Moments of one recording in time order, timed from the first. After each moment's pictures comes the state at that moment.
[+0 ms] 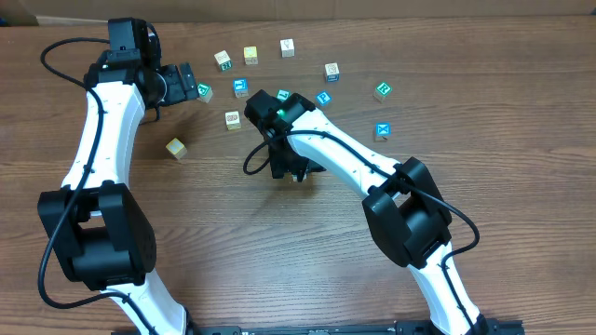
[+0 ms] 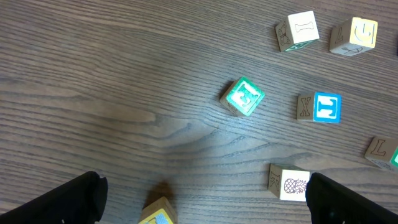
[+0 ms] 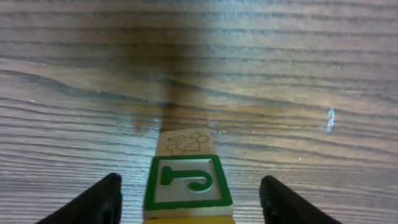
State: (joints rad) left arm 0.09 1.95 1.66 -0.77 0.02 -0.21; right arm 0.73 2.30 1.94 -1.21 0.13 0.61
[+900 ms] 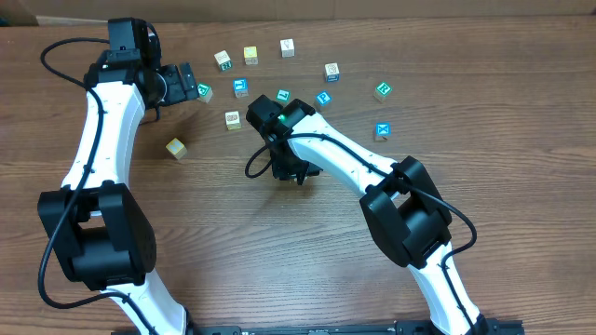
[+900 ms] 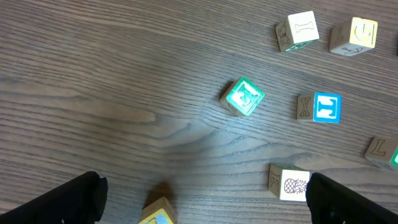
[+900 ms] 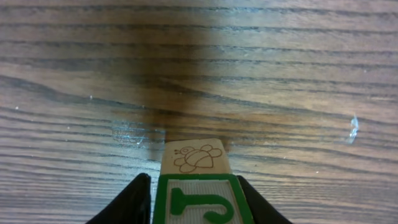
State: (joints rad) left arm 0.09 1.95 1.66 -0.77 0.02 -0.21; right arm 0.73 2.30 1.88 -1.14 0.12 0.61
